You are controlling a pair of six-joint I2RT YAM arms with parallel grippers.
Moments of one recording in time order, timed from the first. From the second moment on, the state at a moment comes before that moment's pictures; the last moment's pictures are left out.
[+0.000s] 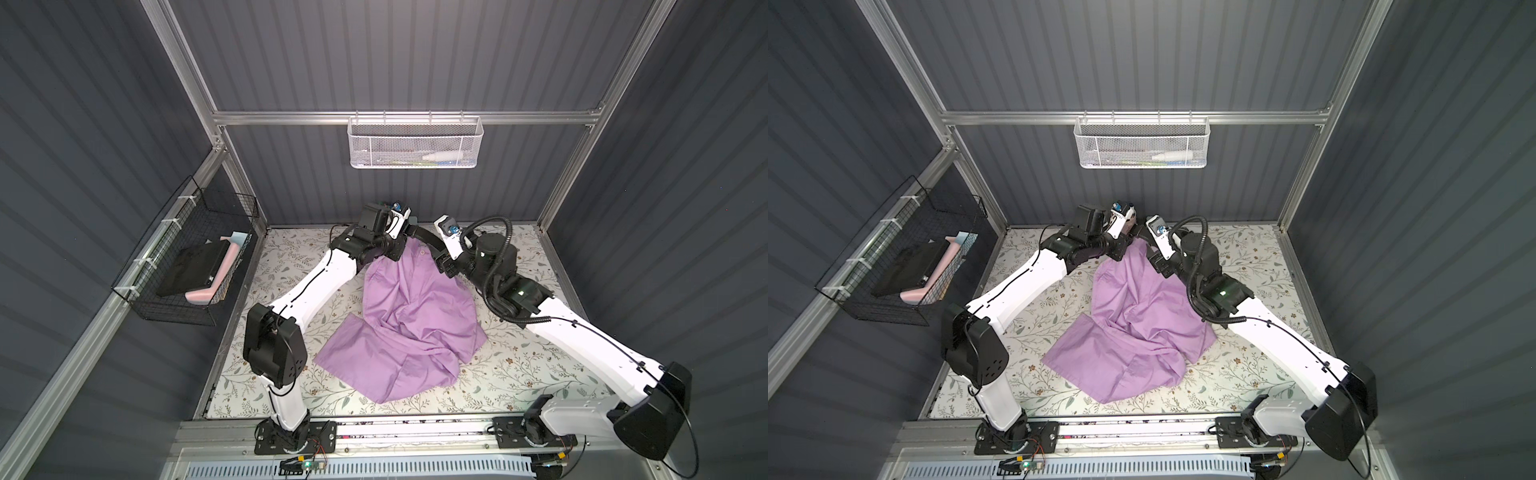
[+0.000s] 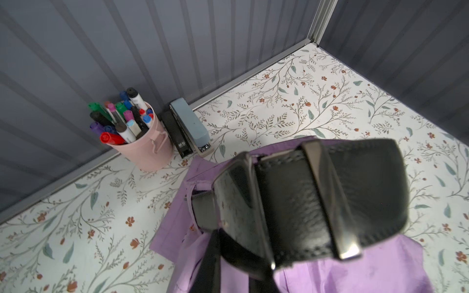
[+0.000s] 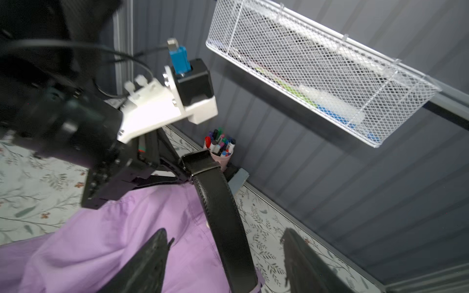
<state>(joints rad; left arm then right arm) -0.55 1.80 1.70 -0.51 0.13 0.05 0.70 1.32 1.18 -0.07 0.24 -0.36</state>
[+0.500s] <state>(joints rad) -0.55 1.81 1.75 -0.63 0.15 -0.01 0.70 1.63 1.35 -0.04 0.37 -0.54</state>
